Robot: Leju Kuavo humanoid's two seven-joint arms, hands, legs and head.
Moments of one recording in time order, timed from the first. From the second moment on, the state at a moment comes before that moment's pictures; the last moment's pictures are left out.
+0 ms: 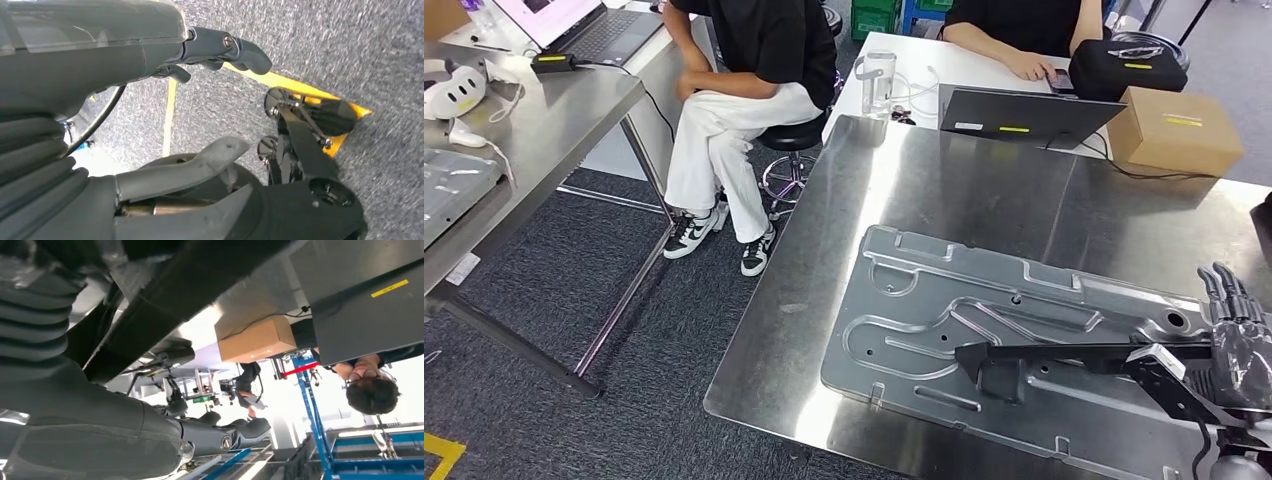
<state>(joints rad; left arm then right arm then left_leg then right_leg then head) -0.07 -0.16 1.23 -0.20 -1.10 -0.14 0.01 0.02 -0.43 -0.15 -1.48 0.75 -0.19 -0.32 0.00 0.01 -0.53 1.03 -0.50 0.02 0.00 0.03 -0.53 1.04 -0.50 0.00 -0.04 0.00</state>
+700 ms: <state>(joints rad) -0.07 -0.16 1.23 -0.20 -1.12 -0.14 0.01 -0.08 -0.57 -0.15 -1.42 0.78 -0.15 -0.25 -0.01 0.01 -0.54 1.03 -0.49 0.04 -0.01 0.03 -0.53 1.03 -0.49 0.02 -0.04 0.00</state>
